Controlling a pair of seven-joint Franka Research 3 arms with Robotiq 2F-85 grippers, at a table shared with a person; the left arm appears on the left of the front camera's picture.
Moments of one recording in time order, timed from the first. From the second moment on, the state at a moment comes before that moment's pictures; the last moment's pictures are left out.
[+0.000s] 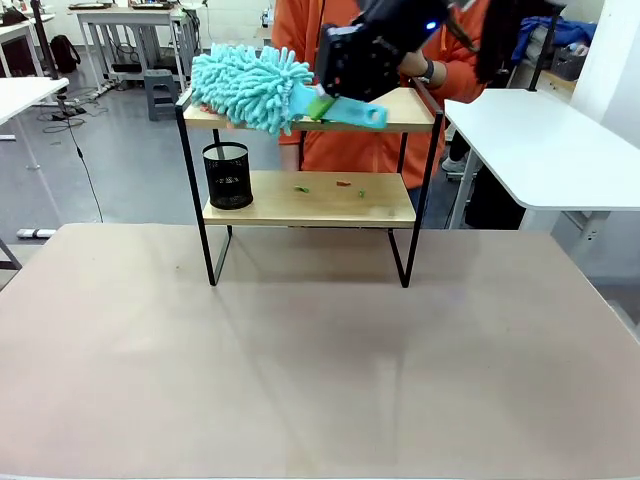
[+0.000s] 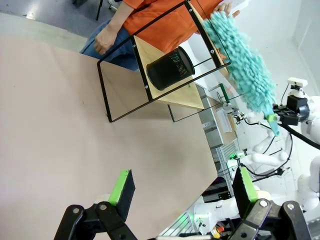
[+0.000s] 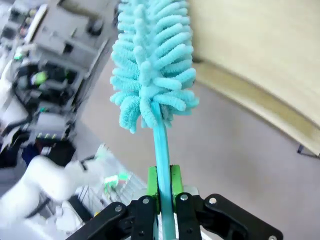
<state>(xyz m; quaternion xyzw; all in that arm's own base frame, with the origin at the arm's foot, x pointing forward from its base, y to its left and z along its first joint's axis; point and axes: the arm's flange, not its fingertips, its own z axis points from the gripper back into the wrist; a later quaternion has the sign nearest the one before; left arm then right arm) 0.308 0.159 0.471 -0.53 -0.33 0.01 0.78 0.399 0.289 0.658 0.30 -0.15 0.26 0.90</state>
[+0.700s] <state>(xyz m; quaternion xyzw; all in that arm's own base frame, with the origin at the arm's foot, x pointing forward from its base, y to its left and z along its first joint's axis) 0.308 0.159 0.471 -0.53 -0.33 0.01 0.78 0.278 0.135 0.704 0.40 -0.01 0.40 0.82</state>
